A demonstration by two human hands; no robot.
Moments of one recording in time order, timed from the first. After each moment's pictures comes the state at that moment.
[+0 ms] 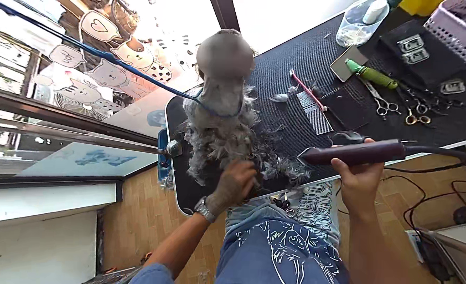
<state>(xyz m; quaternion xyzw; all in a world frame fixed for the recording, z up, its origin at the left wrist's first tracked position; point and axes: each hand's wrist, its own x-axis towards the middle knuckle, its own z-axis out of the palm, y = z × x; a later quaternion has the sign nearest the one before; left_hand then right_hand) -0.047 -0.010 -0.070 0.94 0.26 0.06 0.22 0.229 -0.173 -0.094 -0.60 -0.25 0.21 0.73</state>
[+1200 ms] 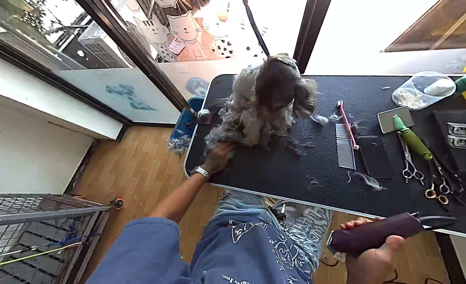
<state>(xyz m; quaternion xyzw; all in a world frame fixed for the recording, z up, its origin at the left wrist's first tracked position) -0.176 0.033 -0.178 0.87 0.46 0.12 0.14 0.214 -0.243 -0.097 -0.53 -0.15 0.36 0.75</state>
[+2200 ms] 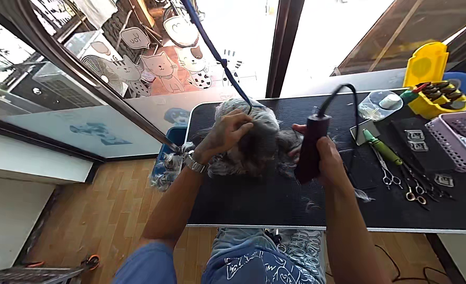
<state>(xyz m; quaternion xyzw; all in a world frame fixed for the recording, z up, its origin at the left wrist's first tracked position) -0.055 0.151 0.053 0.88 0.29 0.26 0.27 0.201 0.001 0.011 -0.47 -0.42 0.50 0.60</state>
